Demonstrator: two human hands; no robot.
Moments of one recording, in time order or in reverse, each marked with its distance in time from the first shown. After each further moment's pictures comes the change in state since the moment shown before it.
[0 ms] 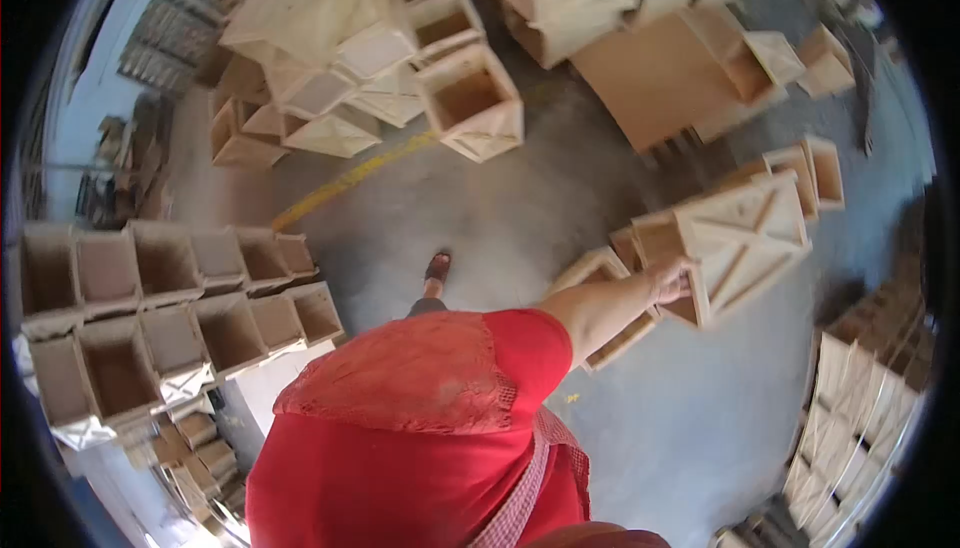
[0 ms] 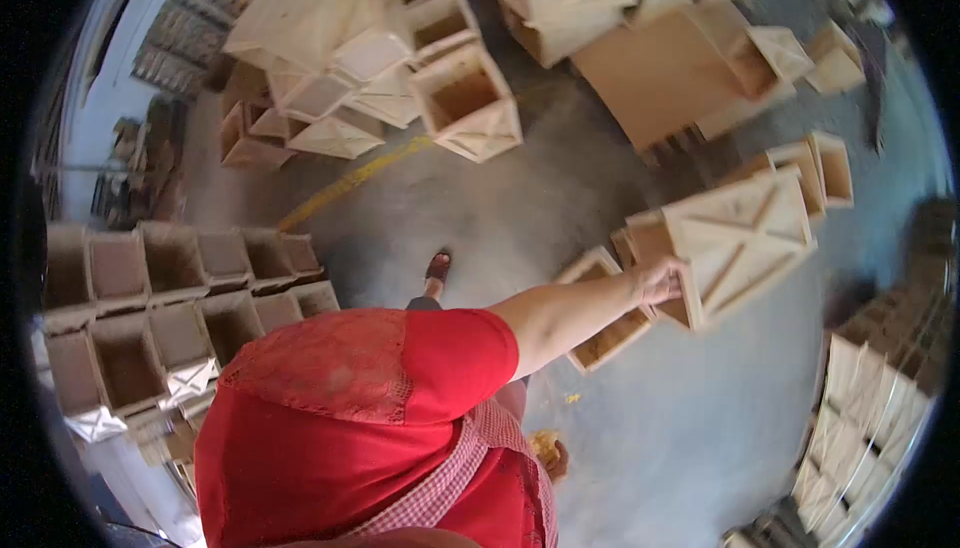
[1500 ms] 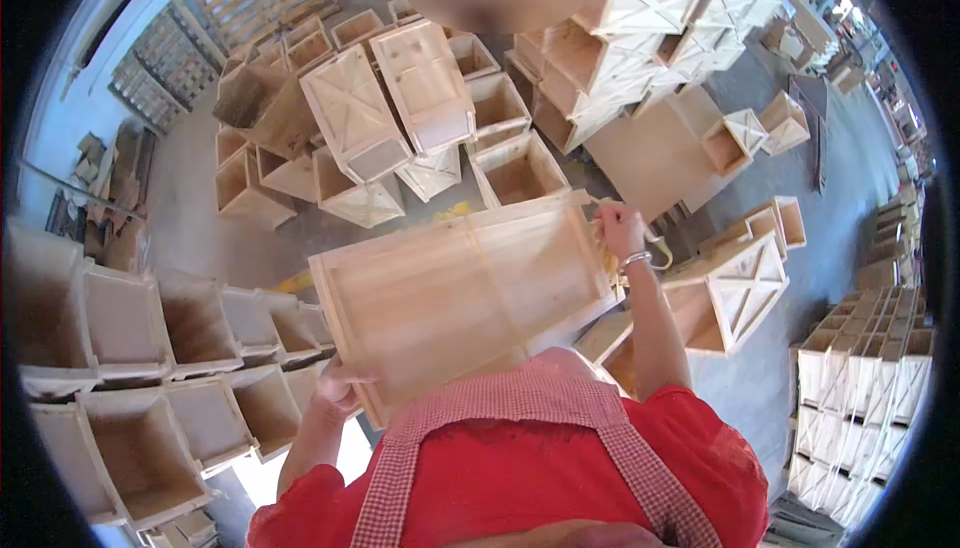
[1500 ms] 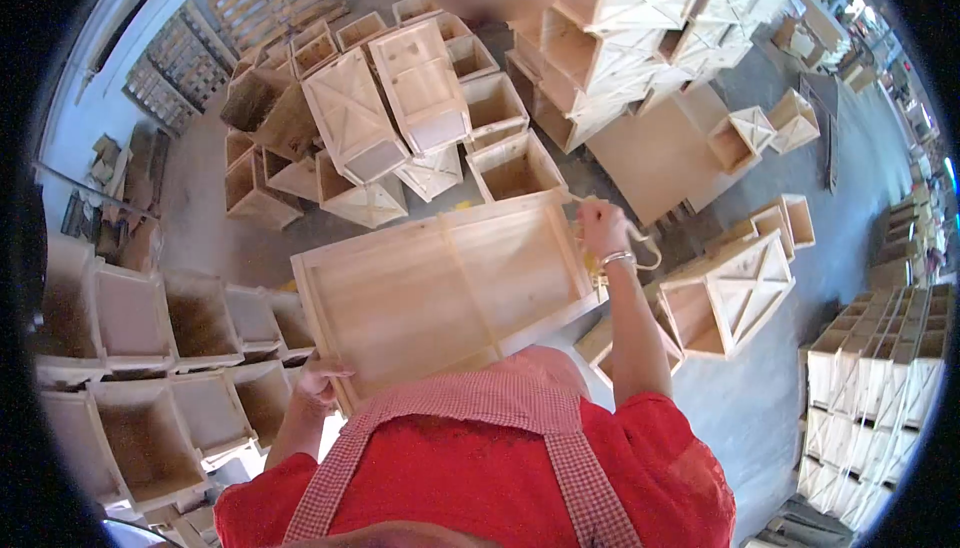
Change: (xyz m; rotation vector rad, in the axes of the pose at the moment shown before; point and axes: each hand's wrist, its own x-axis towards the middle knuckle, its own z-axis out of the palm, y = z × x) left_hand -0.770 0.233 -0.072 0.317 0.525 0.701; right_hand 0.167 -0.503 0.252 -0.271 0.167 -0.890
